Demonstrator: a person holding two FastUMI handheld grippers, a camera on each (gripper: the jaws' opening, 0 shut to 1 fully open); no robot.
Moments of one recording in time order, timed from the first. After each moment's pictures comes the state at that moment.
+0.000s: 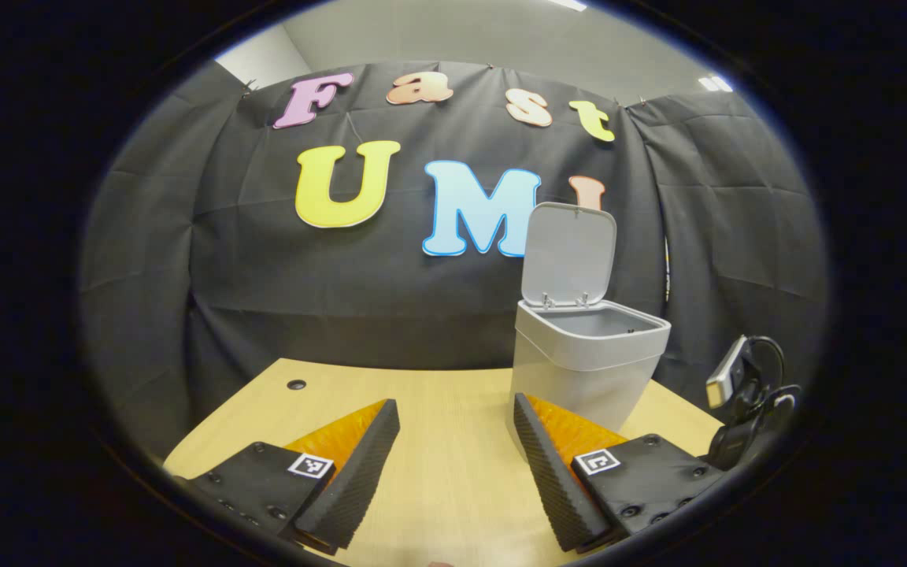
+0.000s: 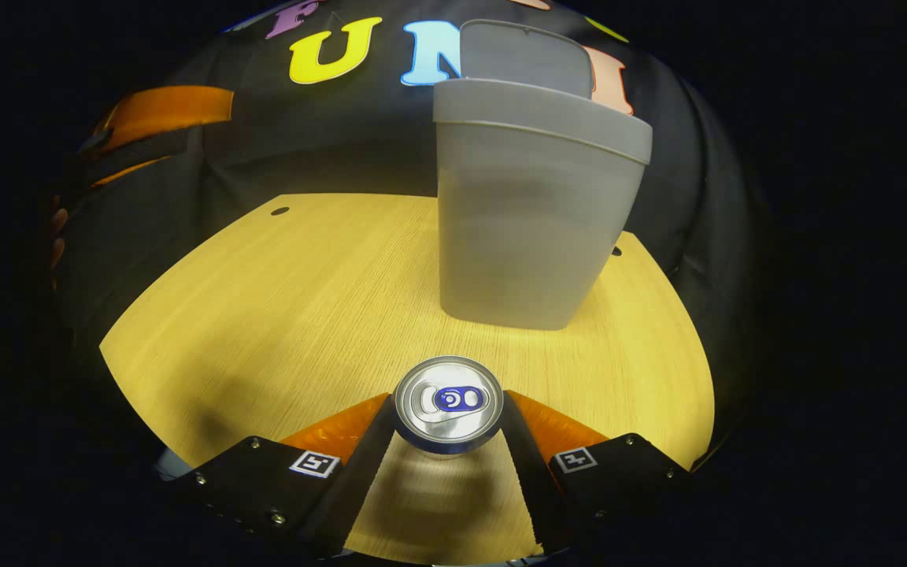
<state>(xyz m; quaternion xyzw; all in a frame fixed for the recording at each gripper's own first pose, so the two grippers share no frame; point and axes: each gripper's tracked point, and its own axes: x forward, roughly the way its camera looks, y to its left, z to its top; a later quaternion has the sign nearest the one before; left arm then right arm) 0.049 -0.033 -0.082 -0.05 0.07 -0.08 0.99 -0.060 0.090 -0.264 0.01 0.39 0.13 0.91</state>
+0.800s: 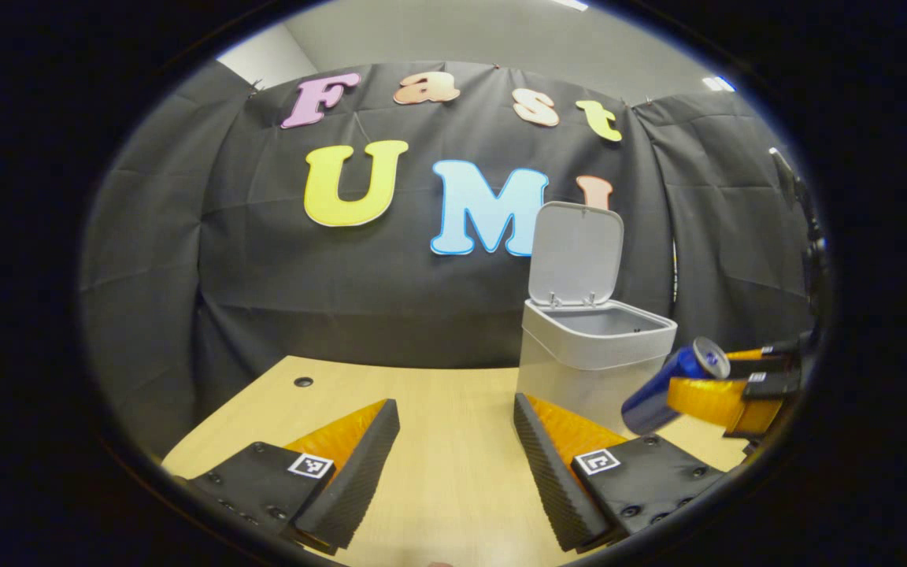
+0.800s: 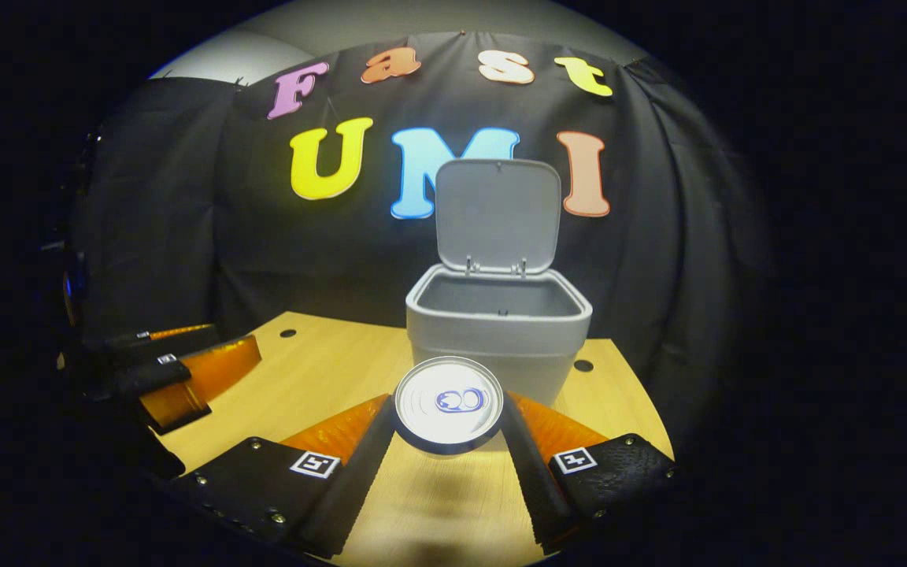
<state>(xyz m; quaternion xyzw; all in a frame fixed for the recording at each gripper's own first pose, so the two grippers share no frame) 0.045 -0.028 -0.082 -0.05 0.07 -0.07 0.99 0.009 0.047 -0.098 0.05 0.18 0.13 0.97</state>
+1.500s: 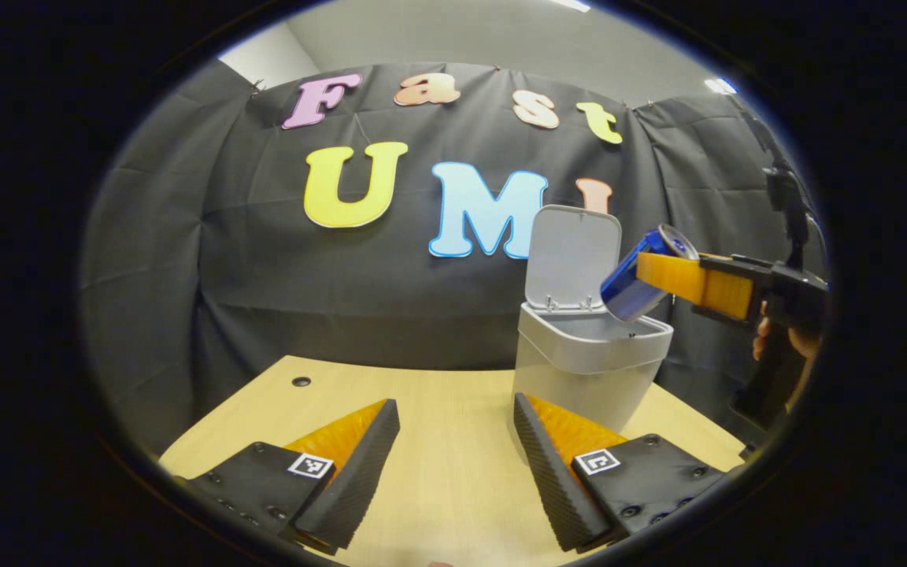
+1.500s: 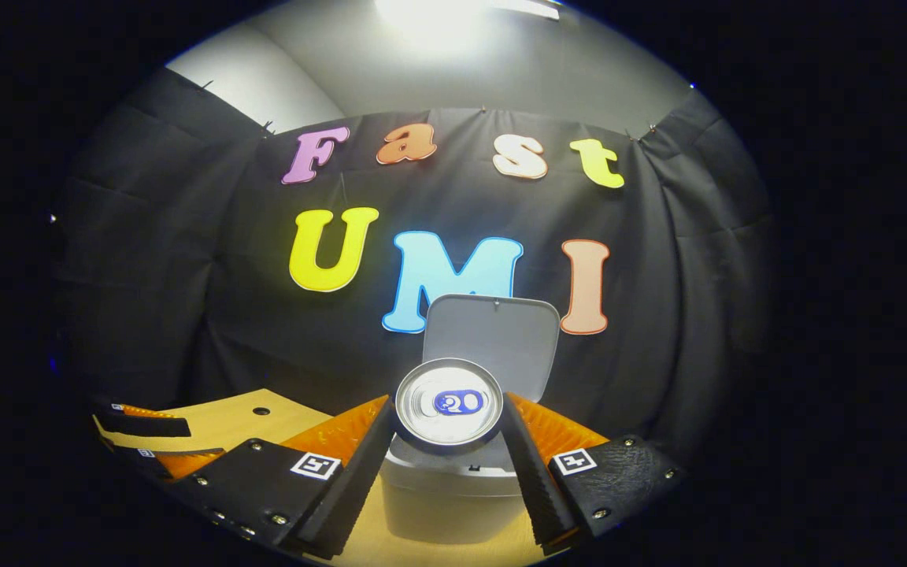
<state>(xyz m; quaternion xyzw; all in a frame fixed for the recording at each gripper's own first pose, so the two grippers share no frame) 0.041 -0.036 -0.082 -0.06 0.07 -0.07 0.99 0.094 0.039 -0.021 0.01 0.01 0.11 0.99</state>
